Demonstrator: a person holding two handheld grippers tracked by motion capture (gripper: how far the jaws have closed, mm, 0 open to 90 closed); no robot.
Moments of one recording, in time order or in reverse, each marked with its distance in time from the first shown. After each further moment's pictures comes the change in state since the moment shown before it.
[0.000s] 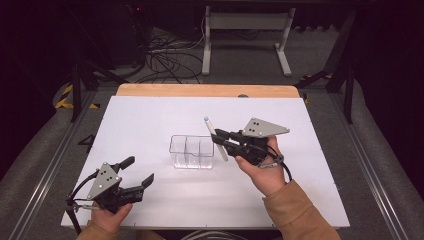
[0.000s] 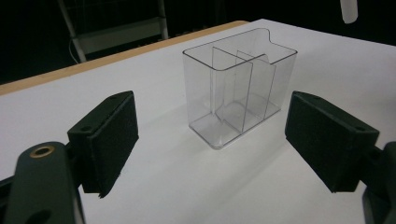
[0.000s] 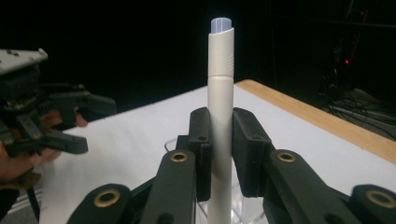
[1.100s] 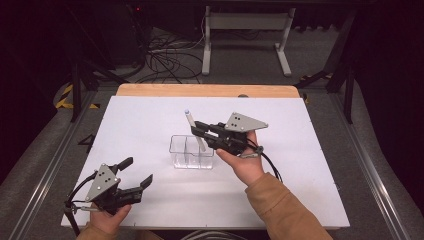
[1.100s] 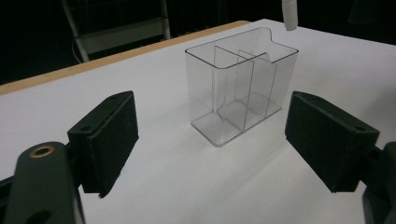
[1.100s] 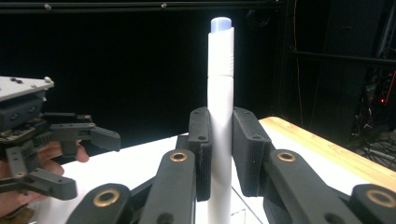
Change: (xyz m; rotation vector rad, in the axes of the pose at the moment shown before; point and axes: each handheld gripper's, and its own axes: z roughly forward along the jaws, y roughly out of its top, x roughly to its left) left arm 0.000 -0.001 -0.005 0.004 0.011 0.006; right arm -0.005 -0.006 0.055 -0.150 0.113 -0.022
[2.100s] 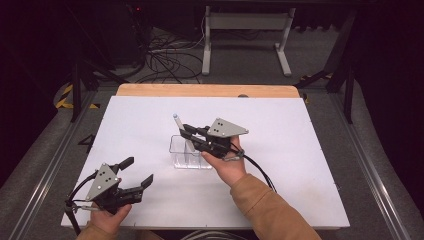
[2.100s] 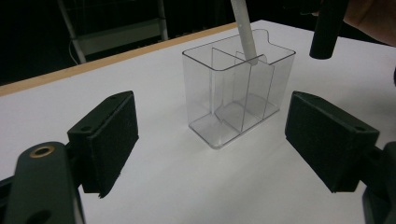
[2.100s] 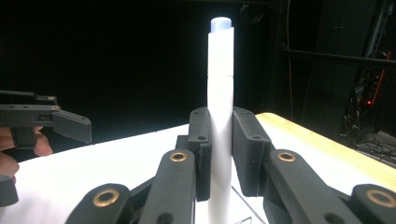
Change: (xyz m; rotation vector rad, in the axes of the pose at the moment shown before) left arm 0.000 0.001 0.002 -0.005 -0.010 0.001; right arm 0.004 -0.030 0.038 0.004 -0.047 -0.034
